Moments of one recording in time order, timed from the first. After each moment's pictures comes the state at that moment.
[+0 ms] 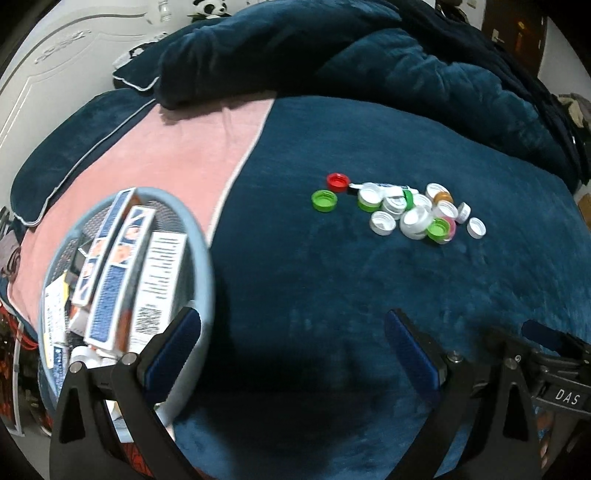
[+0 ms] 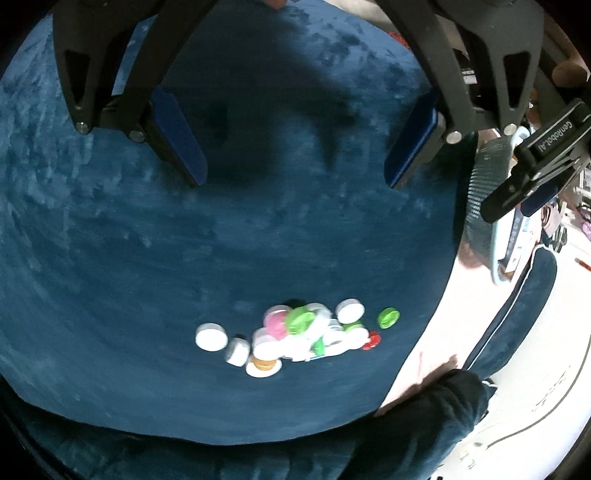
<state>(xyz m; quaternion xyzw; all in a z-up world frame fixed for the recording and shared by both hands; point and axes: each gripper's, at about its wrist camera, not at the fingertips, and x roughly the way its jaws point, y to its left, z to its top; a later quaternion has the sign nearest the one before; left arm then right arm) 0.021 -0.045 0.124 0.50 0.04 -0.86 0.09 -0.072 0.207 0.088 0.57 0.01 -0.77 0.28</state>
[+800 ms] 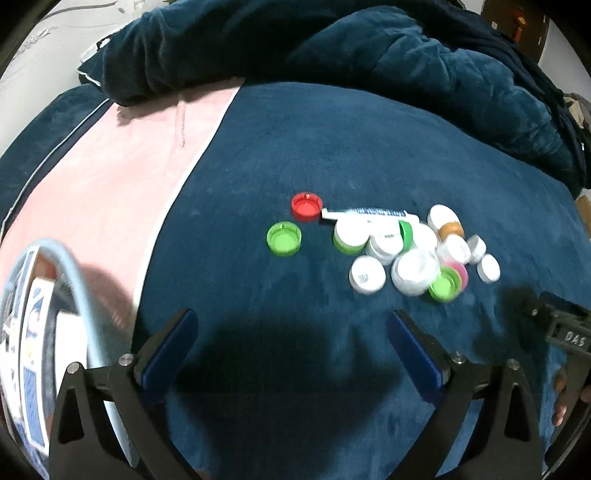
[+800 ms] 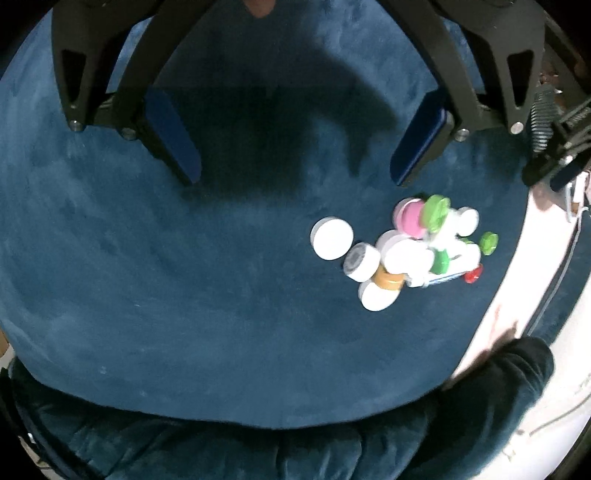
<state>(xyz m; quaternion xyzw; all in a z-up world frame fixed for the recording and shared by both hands) -0.087 -0.033 0.079 0.52 0.06 -0.85 0.06 -0.200 0.212 0.059 0.56 0.06 -0.79 0.22</state>
